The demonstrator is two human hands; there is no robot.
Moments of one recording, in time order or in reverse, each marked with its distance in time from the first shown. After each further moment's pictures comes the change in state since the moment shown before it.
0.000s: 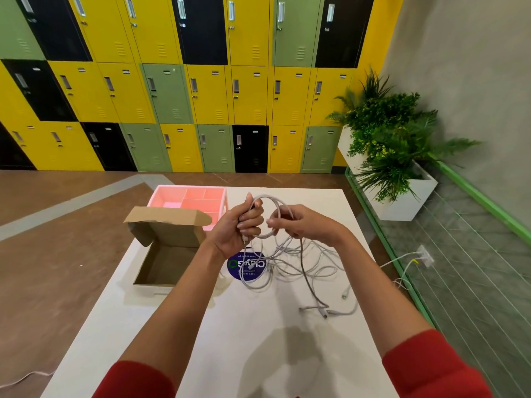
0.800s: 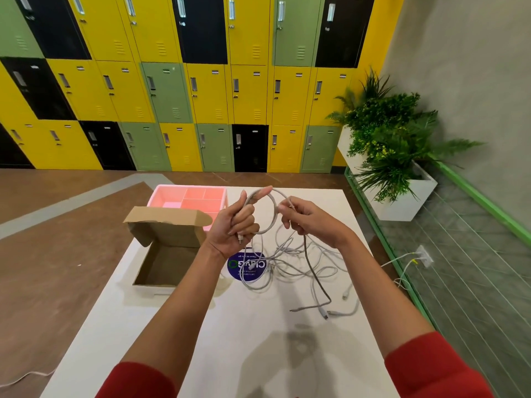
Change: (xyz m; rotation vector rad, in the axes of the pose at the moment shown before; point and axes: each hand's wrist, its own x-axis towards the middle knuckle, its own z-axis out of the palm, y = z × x) left_hand -0.004 0.004 -0.005 -0.058 -0.140 0.053; right_hand -0.001 0.004 -0.003 0.058 0.122 -0.035
